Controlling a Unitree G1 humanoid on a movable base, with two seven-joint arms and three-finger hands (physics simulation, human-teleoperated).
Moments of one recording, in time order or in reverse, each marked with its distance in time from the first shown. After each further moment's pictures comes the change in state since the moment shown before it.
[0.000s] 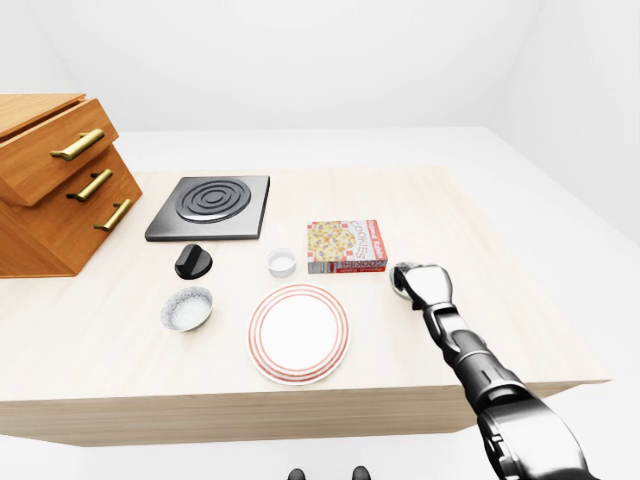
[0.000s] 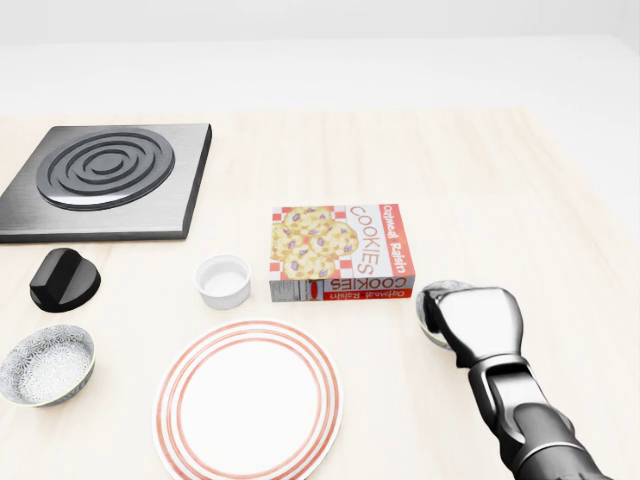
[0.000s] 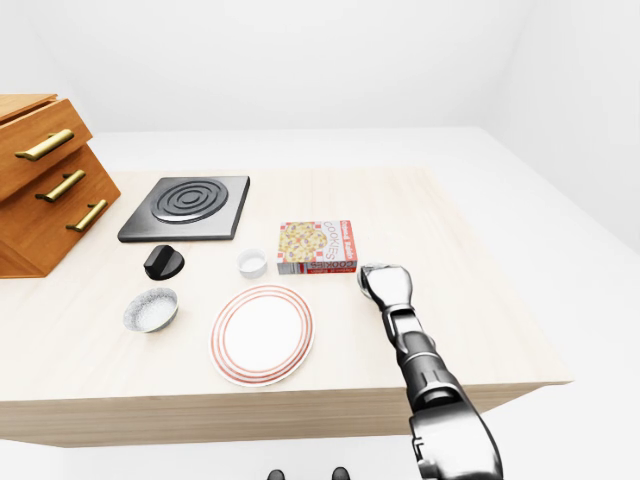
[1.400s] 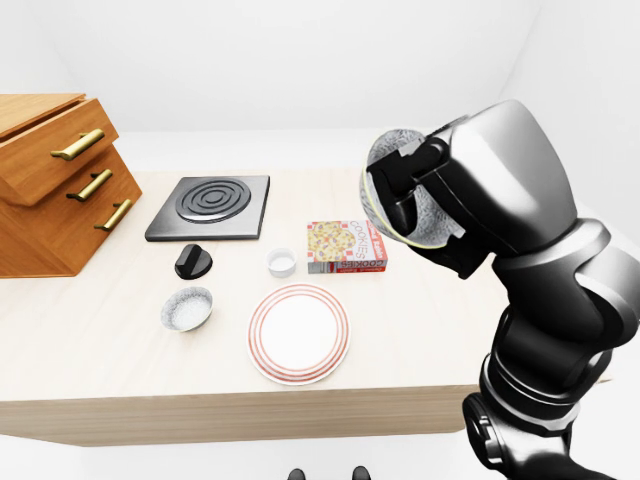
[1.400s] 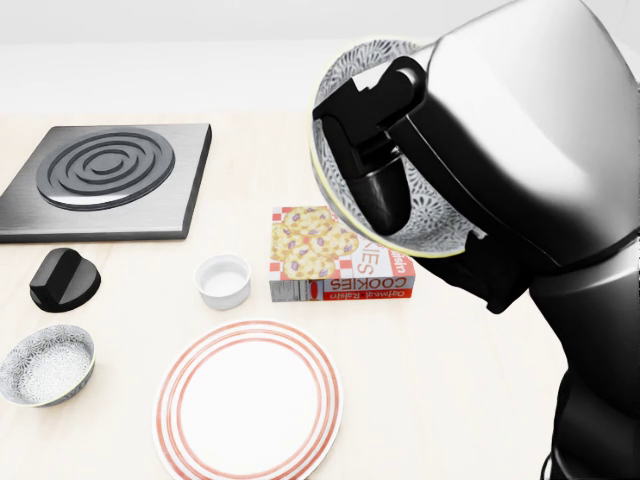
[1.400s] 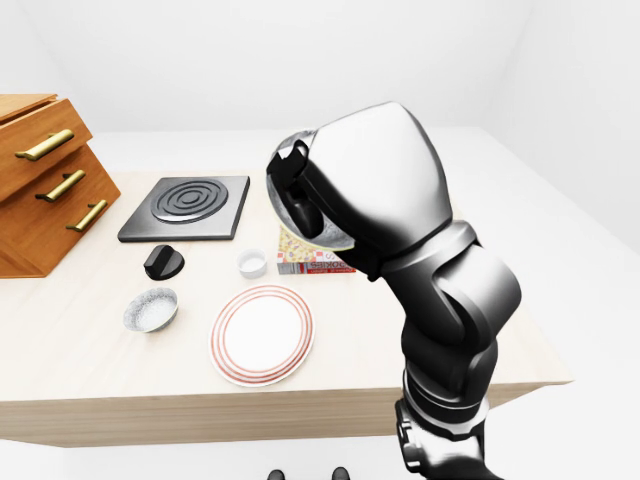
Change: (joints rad) left arm -0.016 -0.007 -0.033 -0.011 0.018 -0.011 -0.002; right arm -0.072 0.059 -0.123 -1.783 0.394 0.084 1.222
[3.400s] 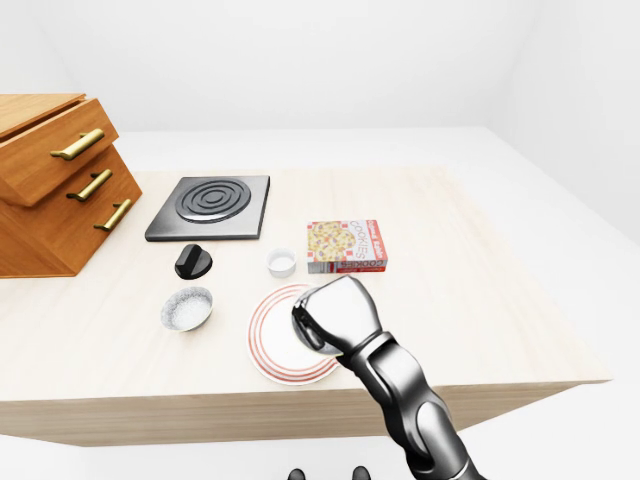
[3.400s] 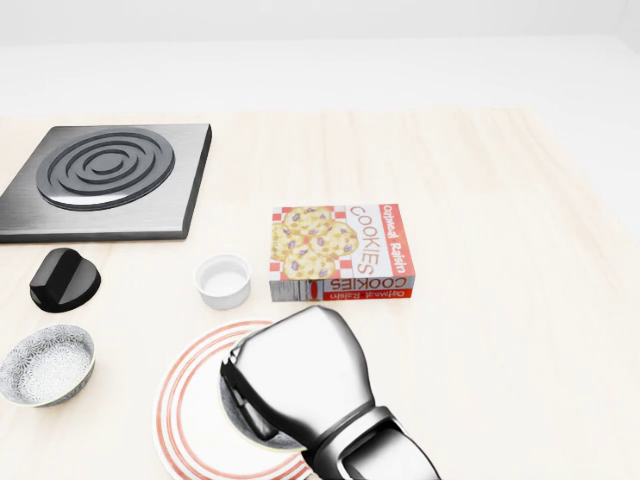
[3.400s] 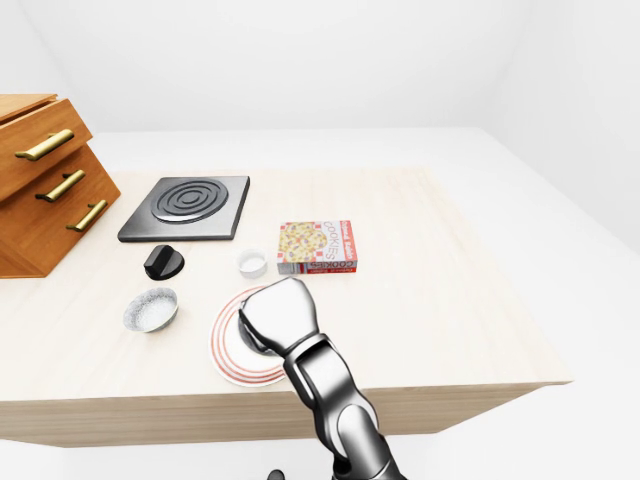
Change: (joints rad) left arm -0.010 0.009 -0.056 0.064 0.014 -0.054 0.002; right arm 0.590 0.253 0.472 0.365 -0.514 -0.084 -0.355
